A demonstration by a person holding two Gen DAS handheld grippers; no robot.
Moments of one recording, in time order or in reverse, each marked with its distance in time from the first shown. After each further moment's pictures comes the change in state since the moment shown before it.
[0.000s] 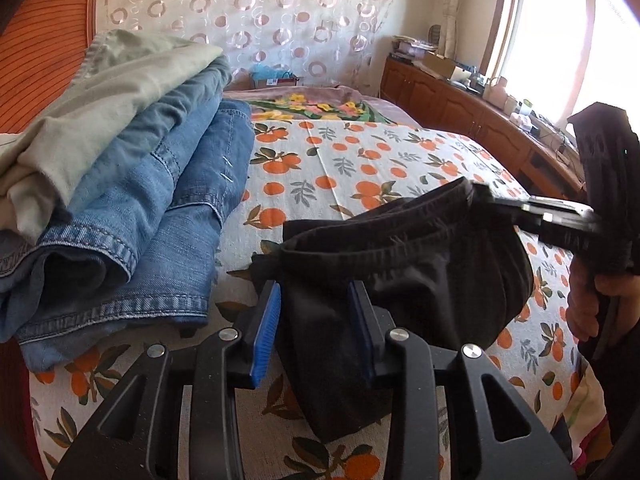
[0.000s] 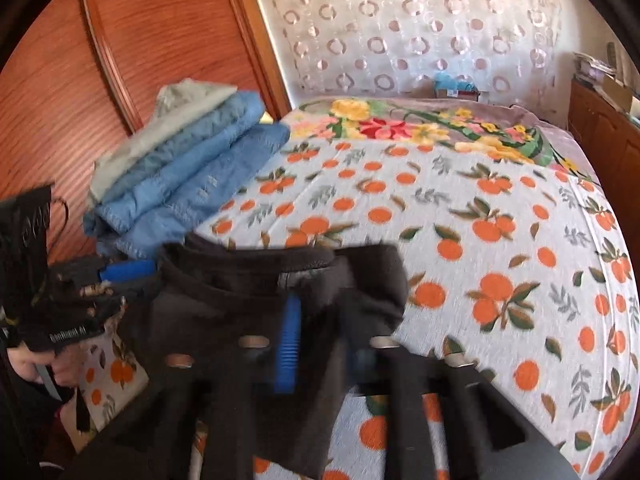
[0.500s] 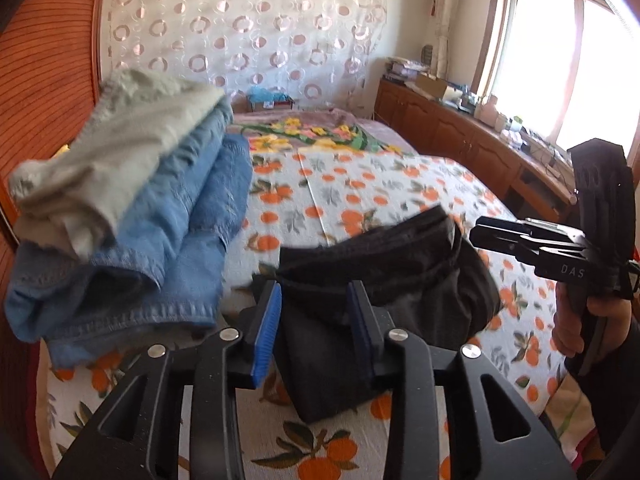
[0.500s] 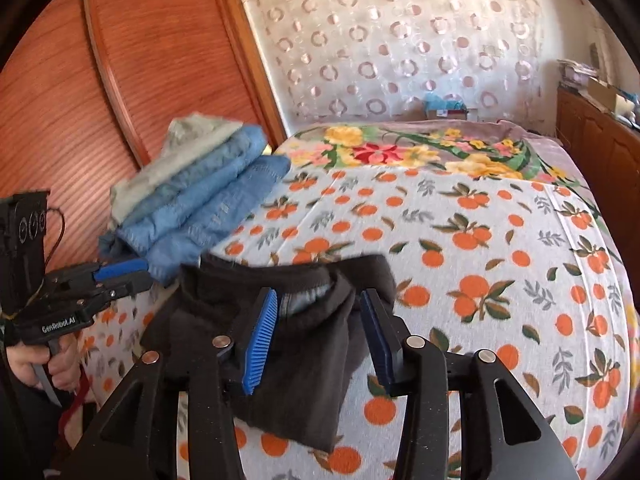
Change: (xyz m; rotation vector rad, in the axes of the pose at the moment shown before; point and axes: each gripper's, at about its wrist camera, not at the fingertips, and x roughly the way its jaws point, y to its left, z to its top) left arm -0.033 -0.006 0.001 0.009 -0.063 -0.017; right arm -0.035 0.011 -0.024 0.002 -0.072 -0.011
